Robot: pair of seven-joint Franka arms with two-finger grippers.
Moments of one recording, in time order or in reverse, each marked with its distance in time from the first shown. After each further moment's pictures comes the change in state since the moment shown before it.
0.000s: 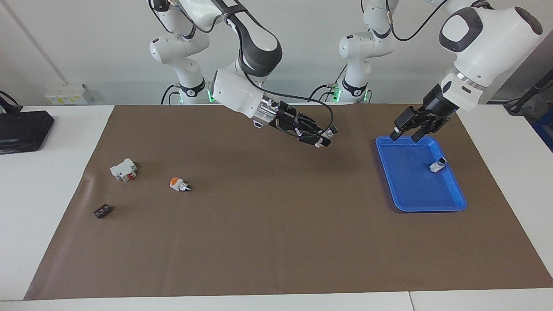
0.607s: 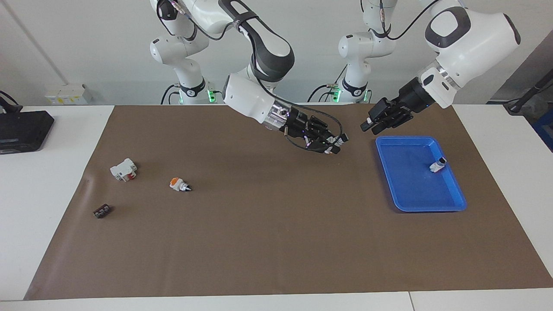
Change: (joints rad) left arm -0.061 -0.036 -0.007 -0.063 -0.230 -0.002 -0.048; right arm 0.043 0.089 -0.004 0.094 -0.010 0.082 0.138
